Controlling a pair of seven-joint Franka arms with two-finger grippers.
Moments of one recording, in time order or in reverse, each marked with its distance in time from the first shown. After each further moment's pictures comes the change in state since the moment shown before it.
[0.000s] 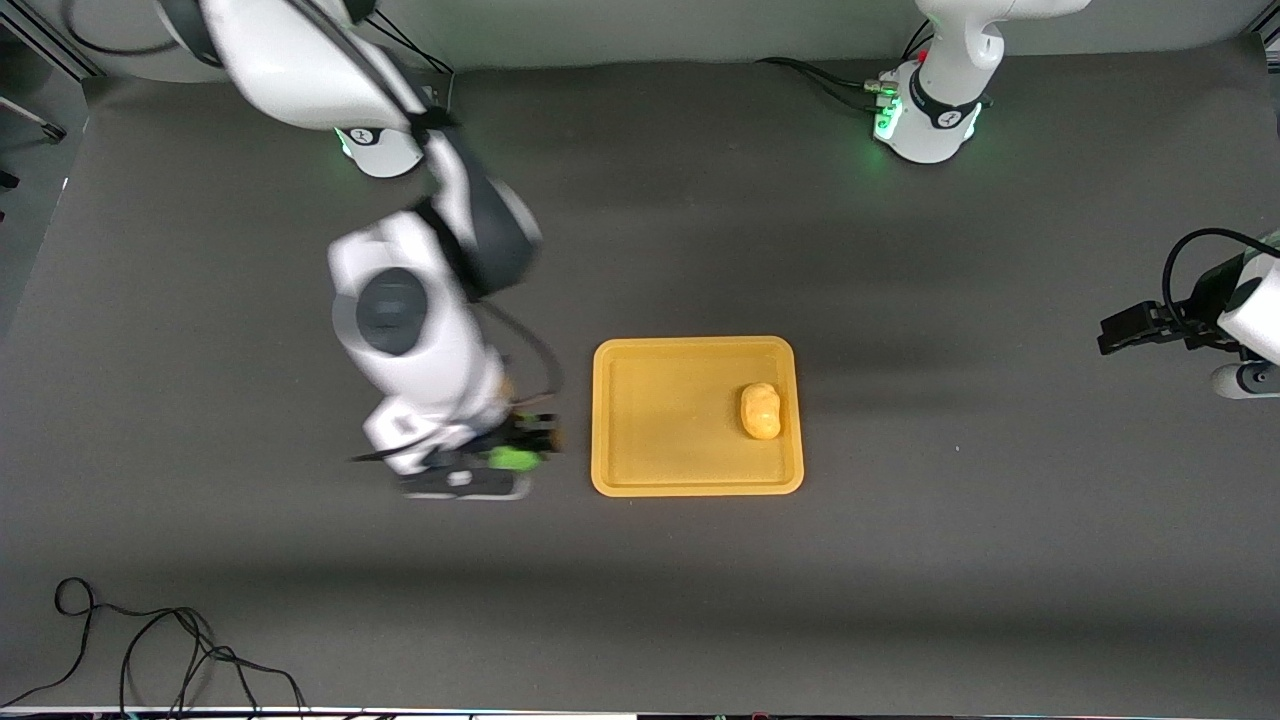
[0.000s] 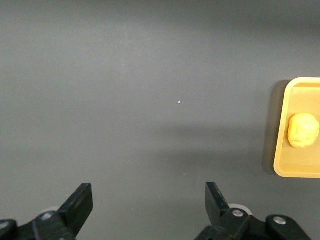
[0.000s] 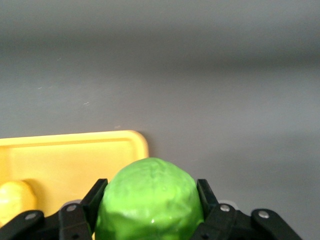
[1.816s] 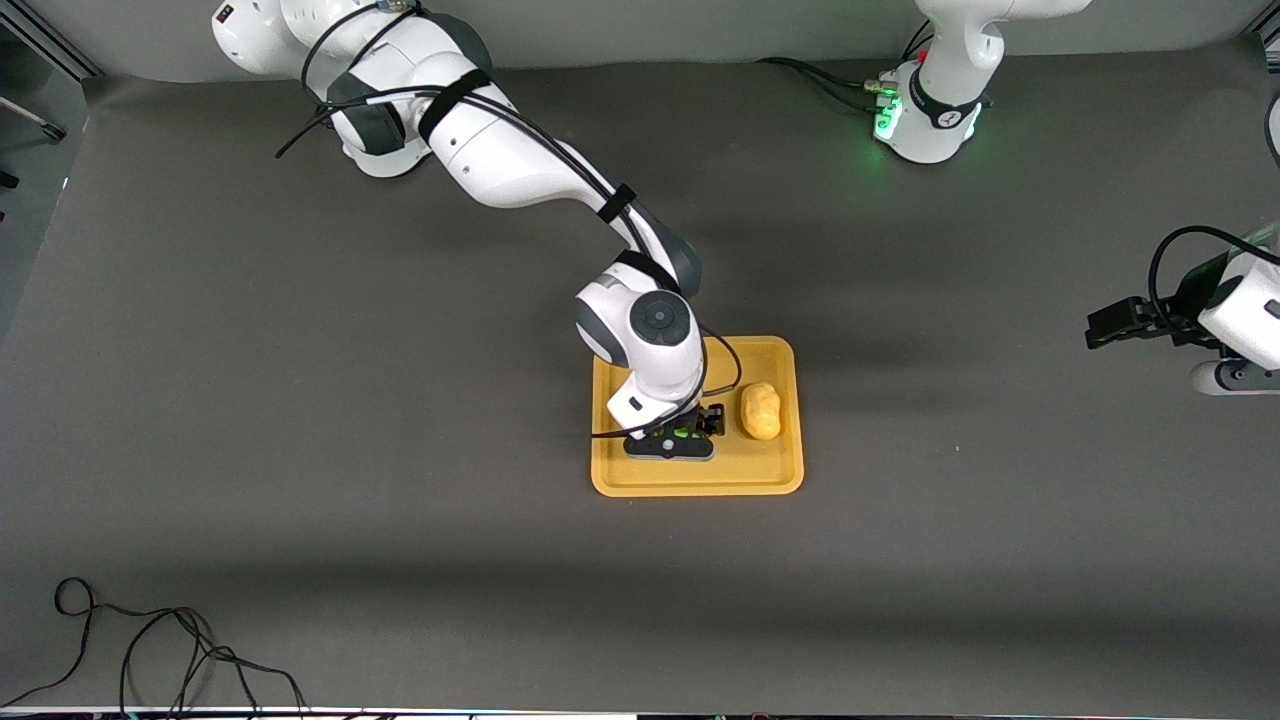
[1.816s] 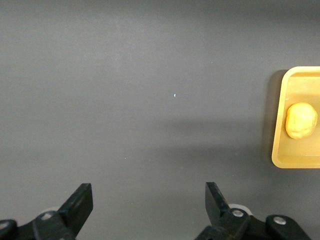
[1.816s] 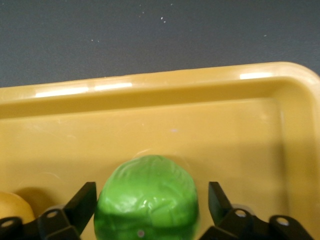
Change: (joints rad) left arm -0.014 0.000 -0.003 -0.002 0.000 -0.029 0.011; right arm 0.205 0.394 -0.023 0.151 -0.002 0.288 0.218
